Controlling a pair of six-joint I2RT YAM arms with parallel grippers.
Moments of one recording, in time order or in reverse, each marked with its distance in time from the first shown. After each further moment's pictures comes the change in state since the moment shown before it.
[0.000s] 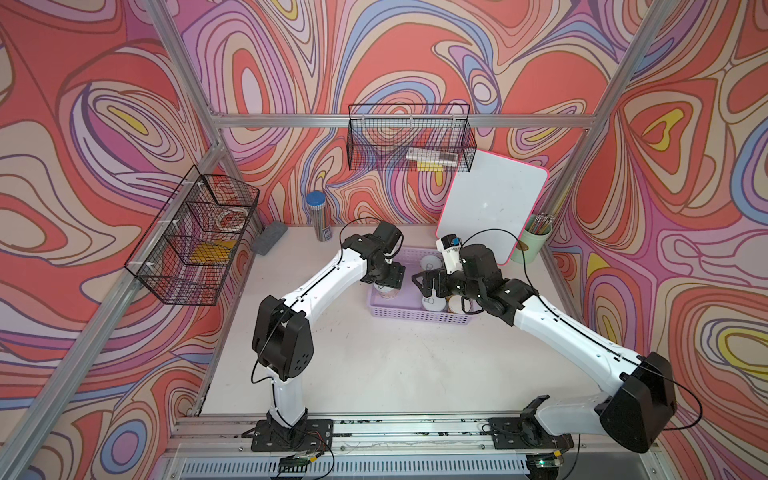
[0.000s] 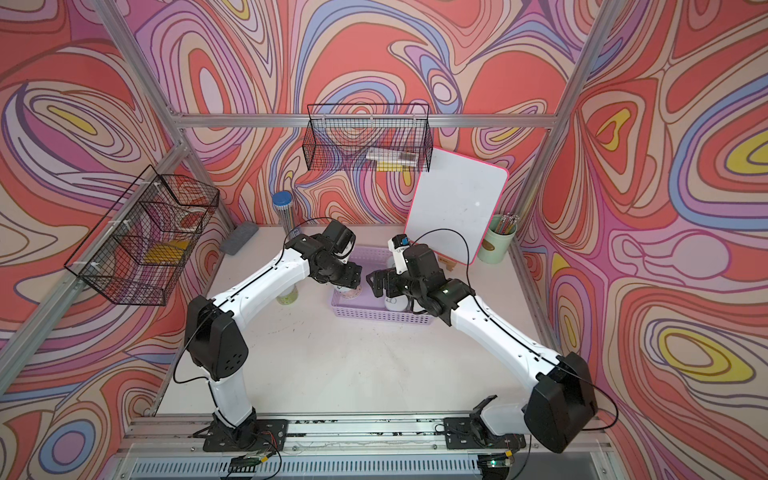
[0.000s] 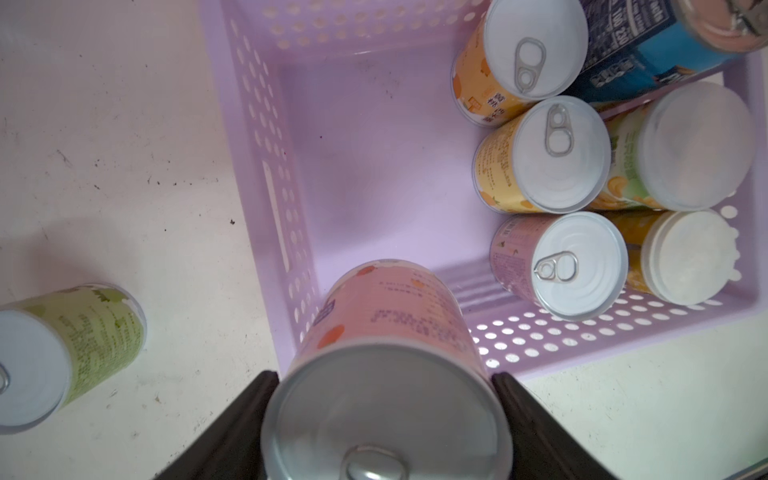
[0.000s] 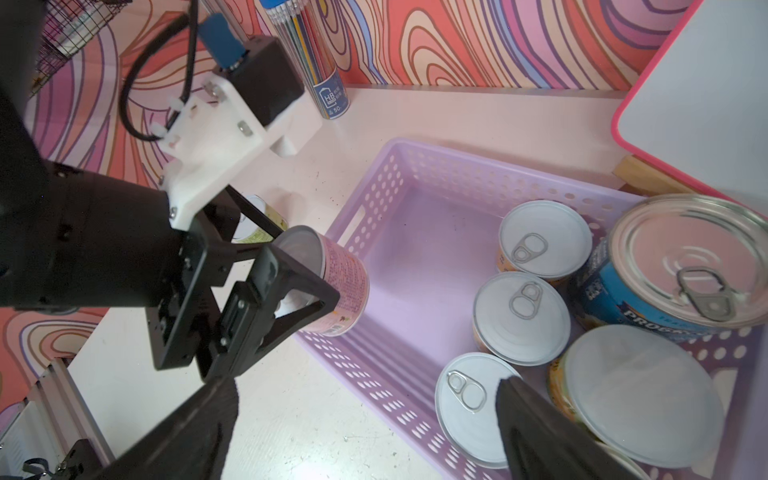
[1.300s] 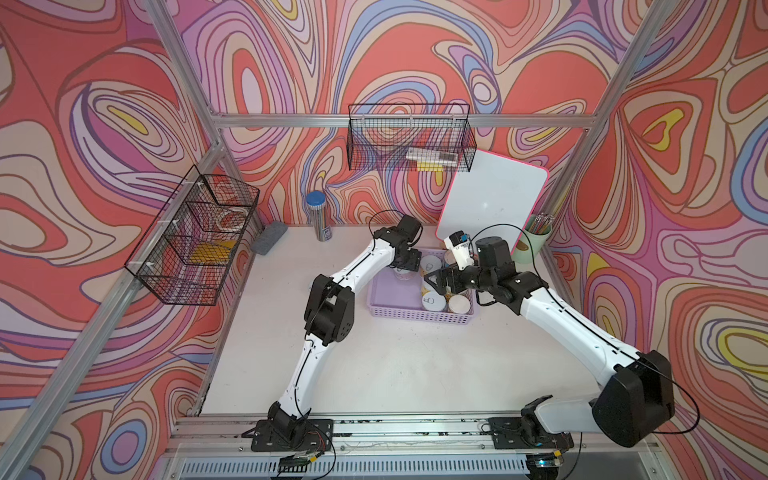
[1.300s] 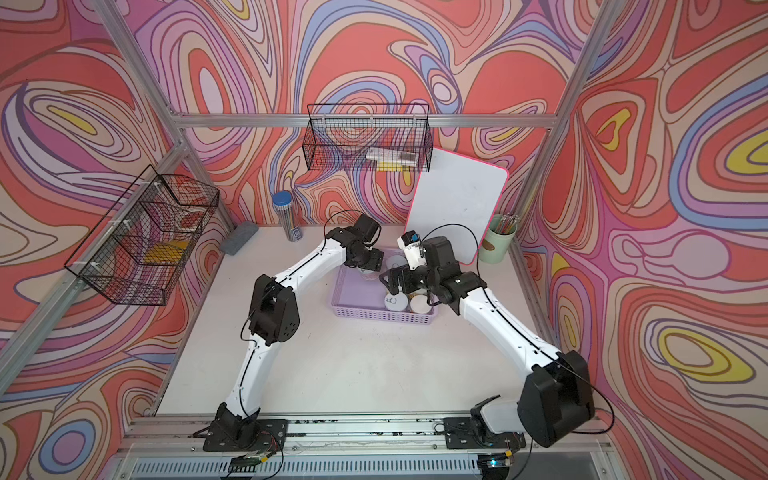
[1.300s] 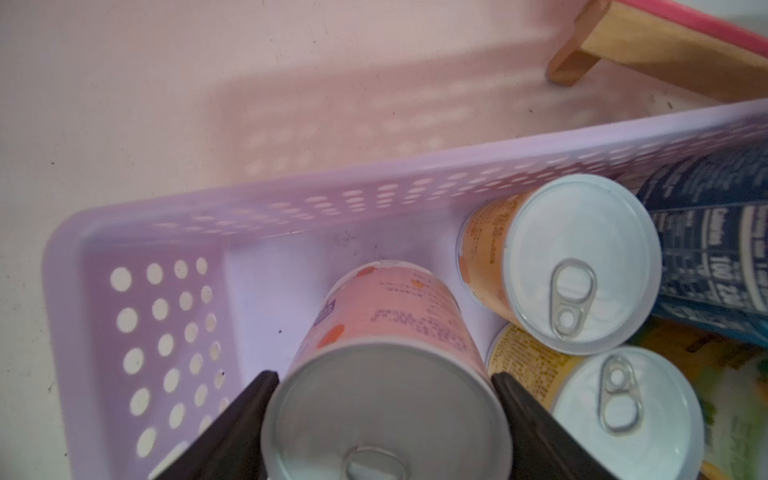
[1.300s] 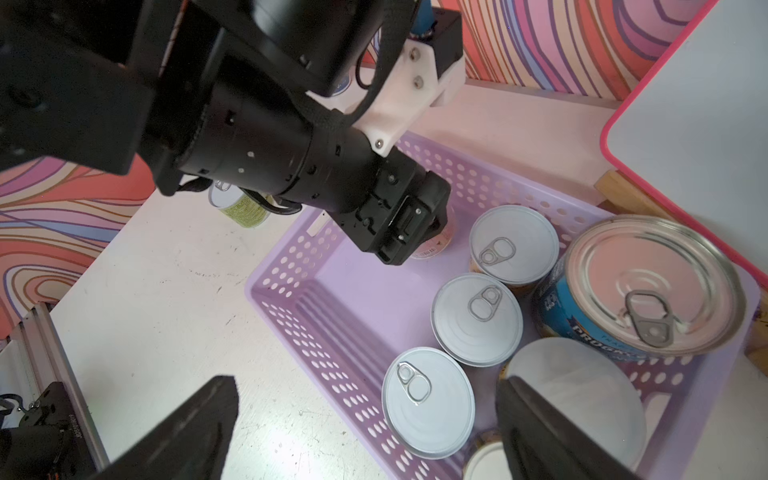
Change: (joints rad) left arm 0.000 0.493 0.484 0.087 -0.075 -0.021; right arm -0.153 0.032 0.014 -0.037 -0.206 -0.196
